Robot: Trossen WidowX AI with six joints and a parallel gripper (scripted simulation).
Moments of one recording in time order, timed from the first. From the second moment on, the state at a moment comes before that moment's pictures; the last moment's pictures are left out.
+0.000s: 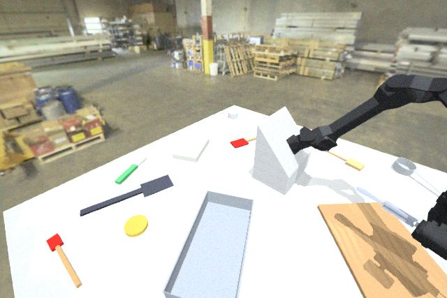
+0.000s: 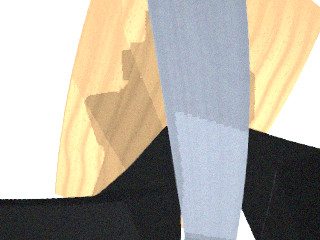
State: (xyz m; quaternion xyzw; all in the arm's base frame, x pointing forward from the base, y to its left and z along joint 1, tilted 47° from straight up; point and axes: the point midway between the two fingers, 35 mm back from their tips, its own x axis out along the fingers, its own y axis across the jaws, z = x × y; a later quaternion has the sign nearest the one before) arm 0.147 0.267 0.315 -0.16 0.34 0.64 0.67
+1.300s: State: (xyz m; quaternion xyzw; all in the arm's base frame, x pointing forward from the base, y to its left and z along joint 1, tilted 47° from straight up) arm 0.147 0.315 0.275 -0.16 0.33 0.64 0.67
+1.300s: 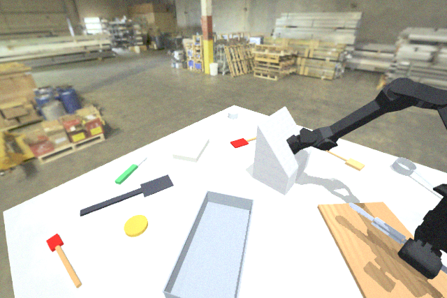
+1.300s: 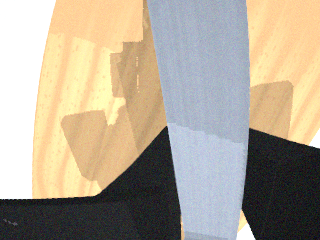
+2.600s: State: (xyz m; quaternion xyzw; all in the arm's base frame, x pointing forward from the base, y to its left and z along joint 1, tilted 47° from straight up) arm 0.143 0.327 0.263 -0.16 0.33 0.64 0.67
